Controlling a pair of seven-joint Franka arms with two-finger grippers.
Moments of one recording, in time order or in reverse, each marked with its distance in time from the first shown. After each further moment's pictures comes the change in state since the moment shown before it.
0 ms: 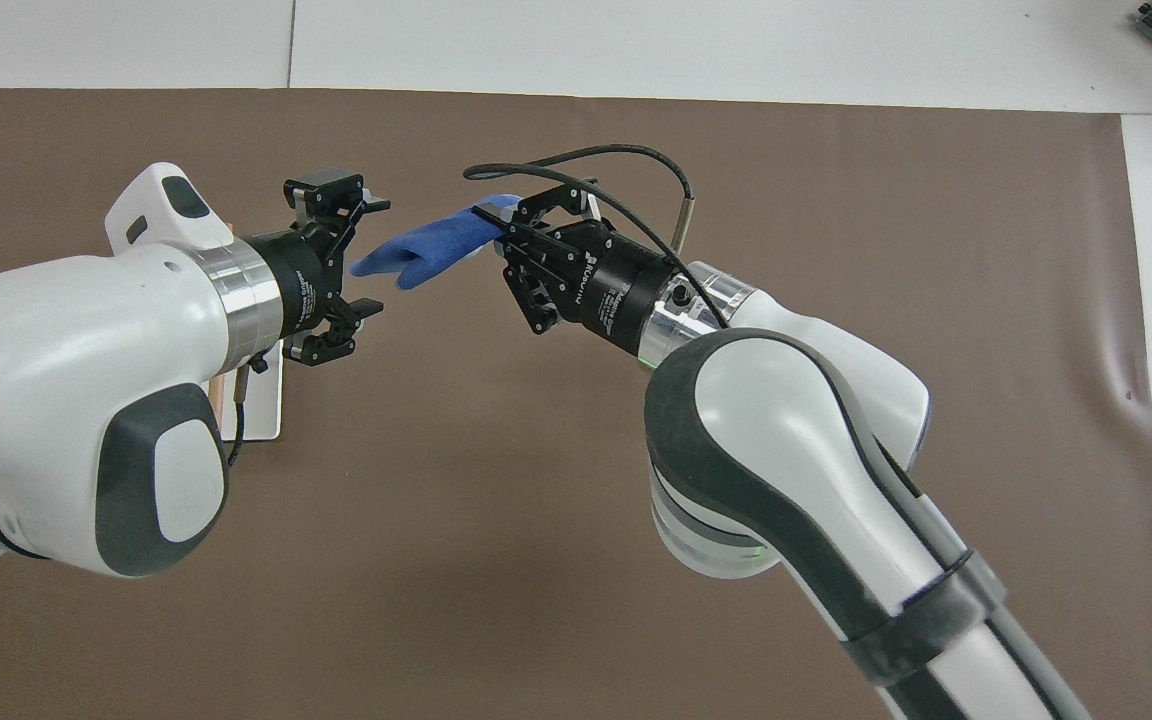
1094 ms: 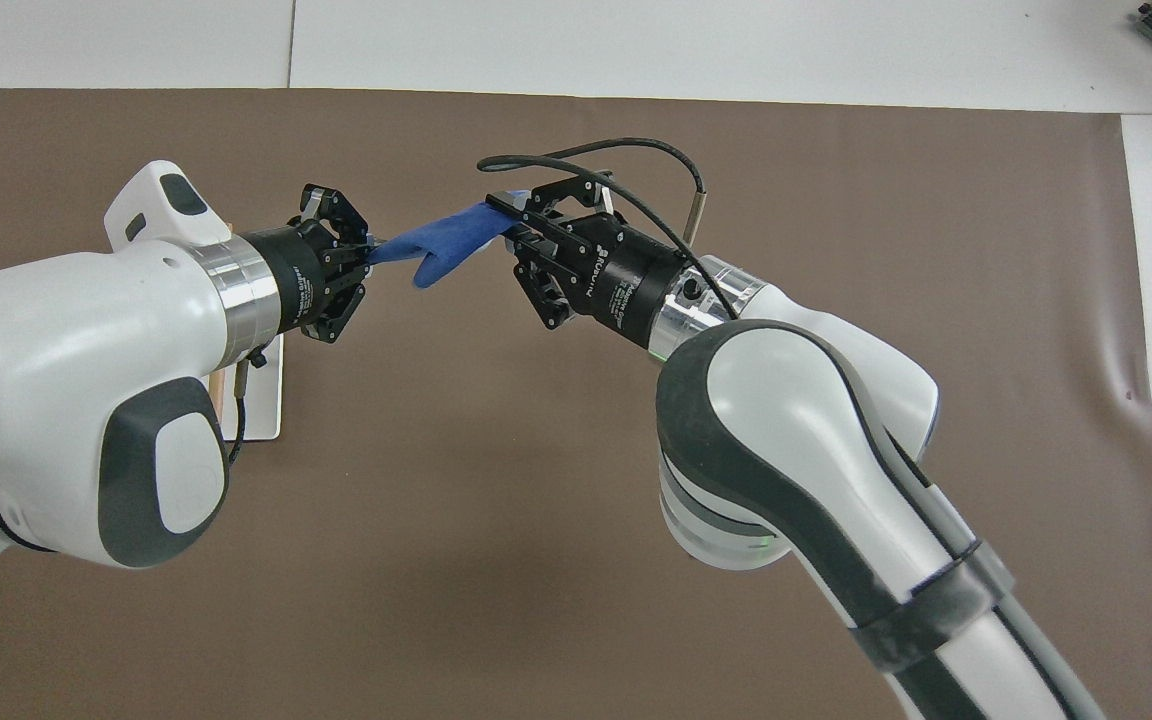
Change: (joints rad) left arm 0.001 0.014 0.005 -0.002 0.000 0.020 0.002; right arm -0.011 0.005 -0.005 -0.002 -0.001 0.014 -0.041
